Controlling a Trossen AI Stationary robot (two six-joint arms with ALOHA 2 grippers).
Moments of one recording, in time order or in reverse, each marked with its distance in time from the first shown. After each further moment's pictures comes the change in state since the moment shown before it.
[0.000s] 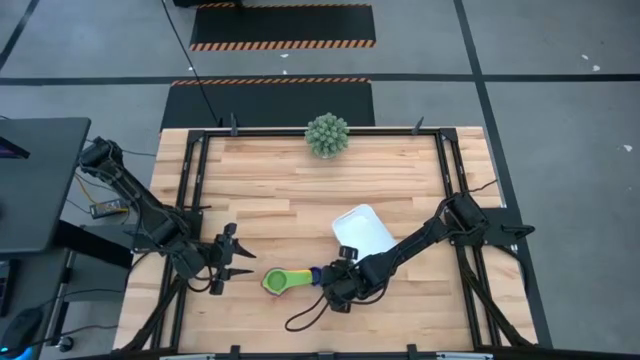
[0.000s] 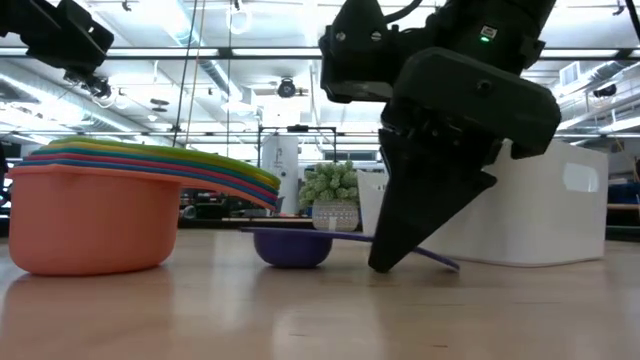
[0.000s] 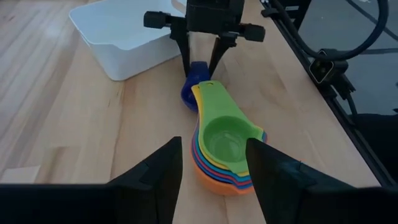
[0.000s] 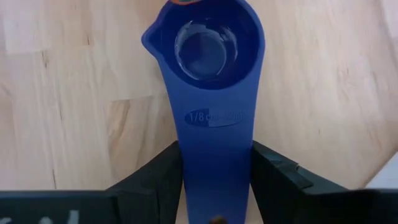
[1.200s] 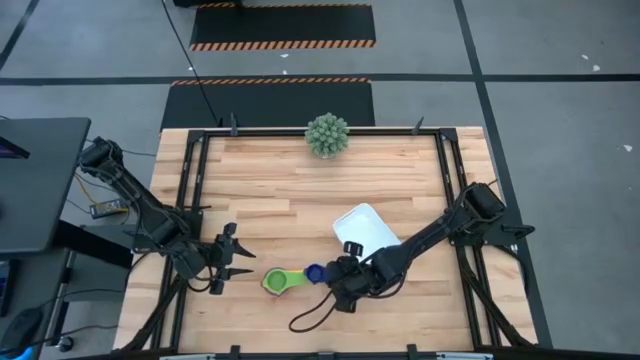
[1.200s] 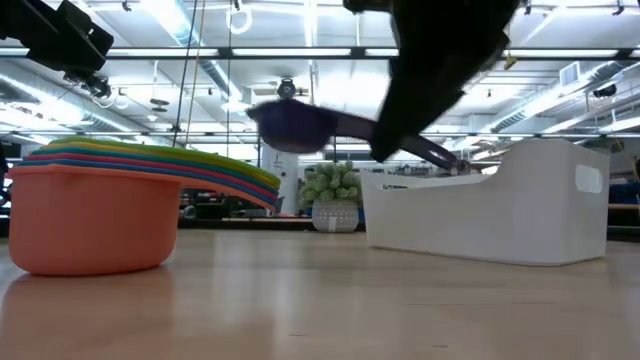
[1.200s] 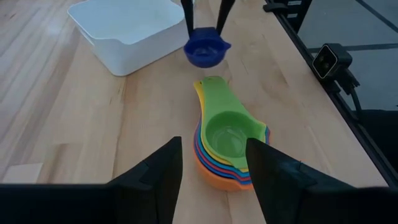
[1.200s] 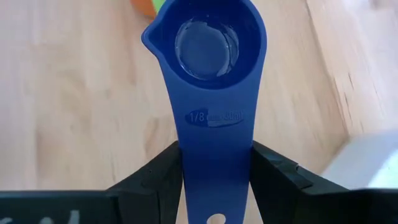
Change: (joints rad) left arm 0.000 0.001 0.000 -0.016 0.000 0.000; right arm 0.020 -0.158 0.006 -0.056 0.021 -0.005
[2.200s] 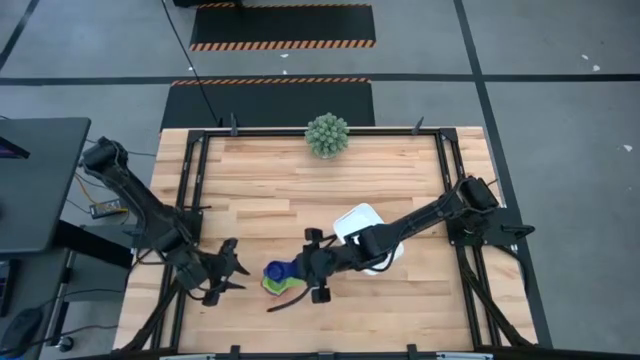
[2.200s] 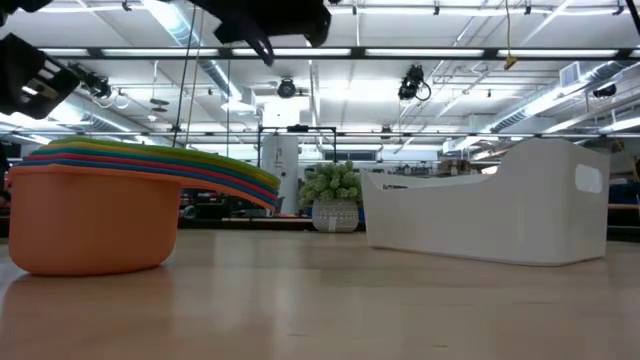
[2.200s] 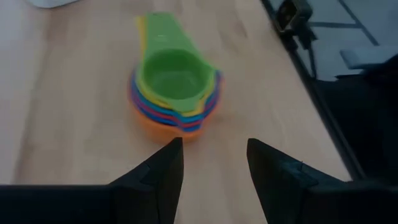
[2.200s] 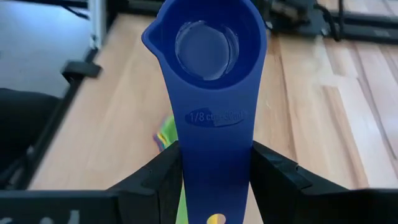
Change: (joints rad) left arm -0.073 0.096 -0.064 0.080 0.158 -0.176; right arm -0.135 0.011 0.138 0.344 -0.135 -0.478
